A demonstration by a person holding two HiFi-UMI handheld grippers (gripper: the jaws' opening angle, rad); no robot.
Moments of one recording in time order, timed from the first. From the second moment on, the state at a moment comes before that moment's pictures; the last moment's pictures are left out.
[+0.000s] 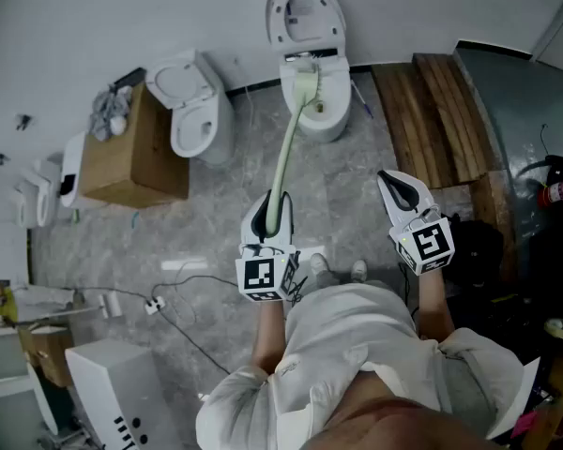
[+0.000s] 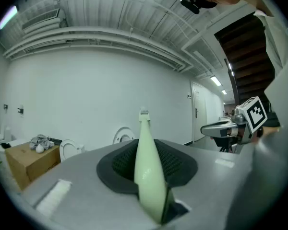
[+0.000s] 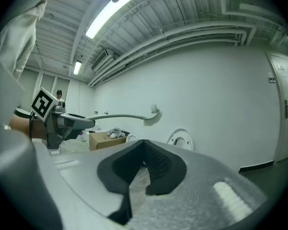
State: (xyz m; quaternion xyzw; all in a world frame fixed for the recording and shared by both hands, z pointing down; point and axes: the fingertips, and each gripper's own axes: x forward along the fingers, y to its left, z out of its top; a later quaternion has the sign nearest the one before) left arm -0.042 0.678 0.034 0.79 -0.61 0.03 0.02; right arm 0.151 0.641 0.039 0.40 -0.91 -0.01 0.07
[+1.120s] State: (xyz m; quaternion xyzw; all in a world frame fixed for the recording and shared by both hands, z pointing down) left arm -0.051 0.540 0.040 0.80 -0.60 0.03 0.03; right arm 0.127 0.511 0.047 0.40 -0.91 -0.02 0.08
